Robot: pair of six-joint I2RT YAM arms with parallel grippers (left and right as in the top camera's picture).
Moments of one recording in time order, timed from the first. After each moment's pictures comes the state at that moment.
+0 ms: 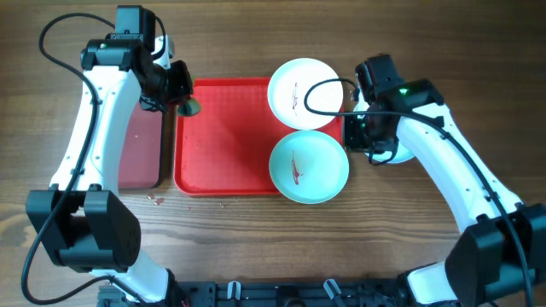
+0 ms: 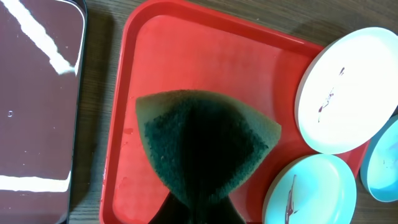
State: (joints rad) left arm -0.04 1.80 1.64 -1.12 0.21 -0.30; right arm 0.29 1.64 1.28 -1.08 -0.09 0.35
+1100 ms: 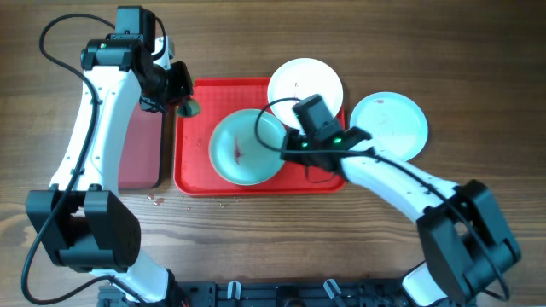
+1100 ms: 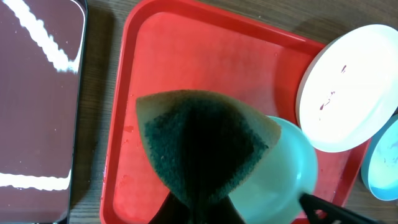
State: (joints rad) left arm -0.04 1.80 1.64 -1.13 0.21 -0.30; right arm 0.61 1.72 1.00 -0.32 -0.15 0.81
